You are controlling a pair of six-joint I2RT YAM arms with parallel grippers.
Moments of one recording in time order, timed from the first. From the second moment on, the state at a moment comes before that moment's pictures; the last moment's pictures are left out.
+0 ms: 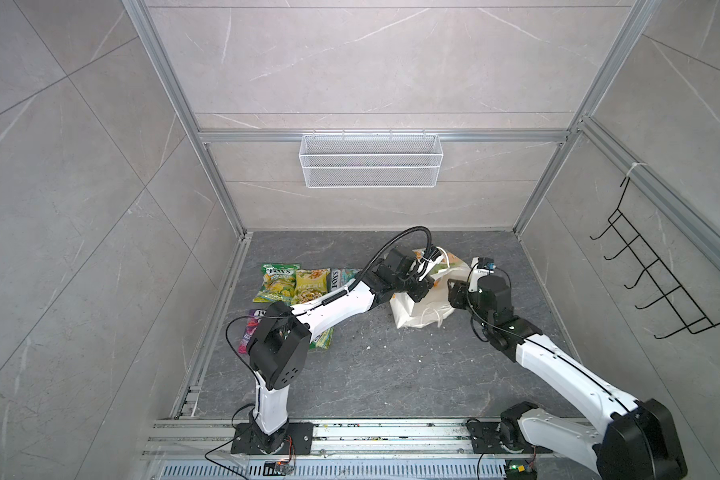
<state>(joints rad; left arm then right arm) -0.84 1.90 1.53 -0.18 0.25 0.07 0.34 1.07 0.73 -0.05 0.14 0.43</state>
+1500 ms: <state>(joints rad) -0.86 1.91 1.54 -0.22 0.19 0.14 0.36 1.78 0.65 0.66 -0.03 0.74</state>
